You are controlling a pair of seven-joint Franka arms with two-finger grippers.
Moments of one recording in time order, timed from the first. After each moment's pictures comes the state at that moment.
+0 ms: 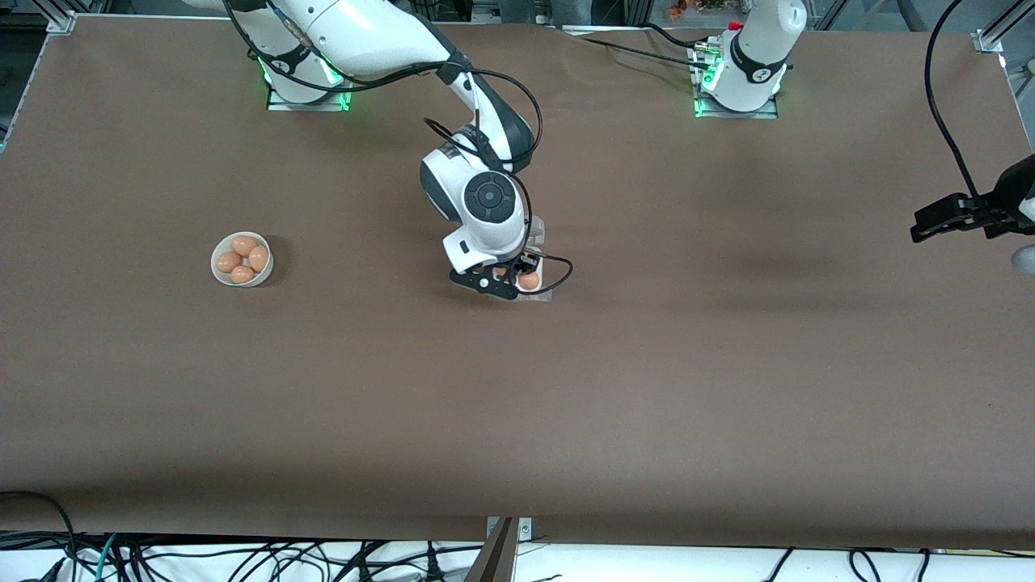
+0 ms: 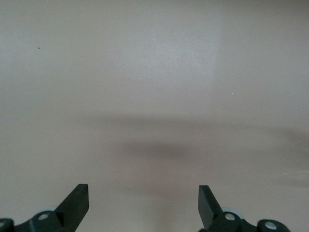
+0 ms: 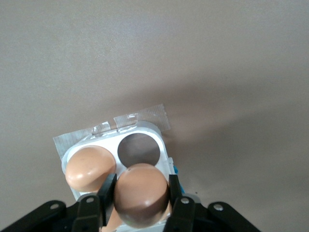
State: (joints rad) left arm 0.00 0.16 0.06 -1.44 0.03 1.51 -0.02; right arm 0.78 0.76 -0.03 -1.44 0.10 2.15 1.01
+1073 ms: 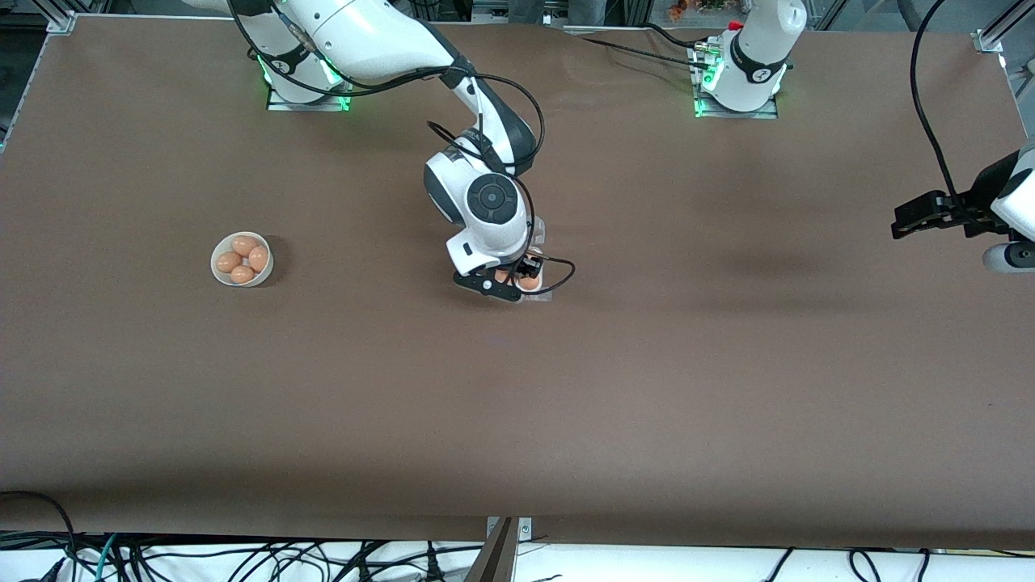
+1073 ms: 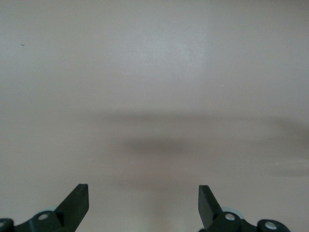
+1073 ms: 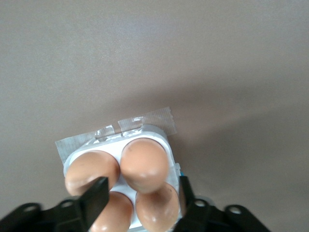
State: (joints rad) left arm -0.01 0.16 0.04 -1.44 0.01 1.49 -0.02; right arm 0.79 0.78 -0.03 -1.43 0.10 2.17 1.02
